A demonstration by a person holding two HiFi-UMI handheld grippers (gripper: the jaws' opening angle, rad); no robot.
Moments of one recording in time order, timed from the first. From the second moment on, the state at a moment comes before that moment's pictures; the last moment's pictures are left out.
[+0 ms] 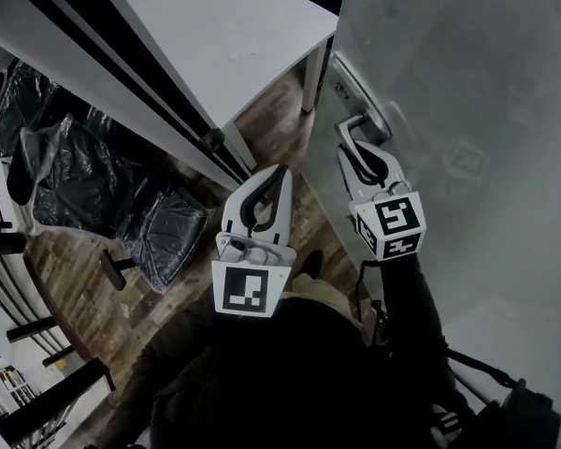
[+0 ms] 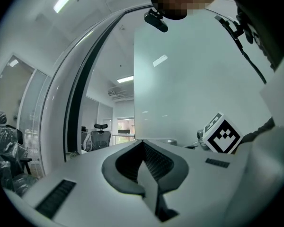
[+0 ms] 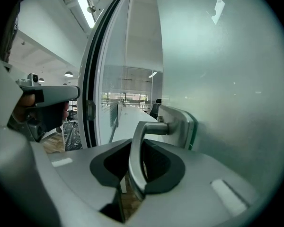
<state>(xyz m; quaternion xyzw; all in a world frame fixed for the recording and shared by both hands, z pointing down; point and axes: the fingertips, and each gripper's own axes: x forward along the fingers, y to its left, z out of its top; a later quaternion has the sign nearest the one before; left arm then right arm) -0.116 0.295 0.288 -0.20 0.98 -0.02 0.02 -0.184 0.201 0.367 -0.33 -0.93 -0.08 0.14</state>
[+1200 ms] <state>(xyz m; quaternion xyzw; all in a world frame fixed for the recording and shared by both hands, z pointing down) -0.047 0.345 0.274 -0.25 0.97 -0.01 0.02 -0.091 0.290 0.361 -0.40 -0.90 -0.08 0.14</state>
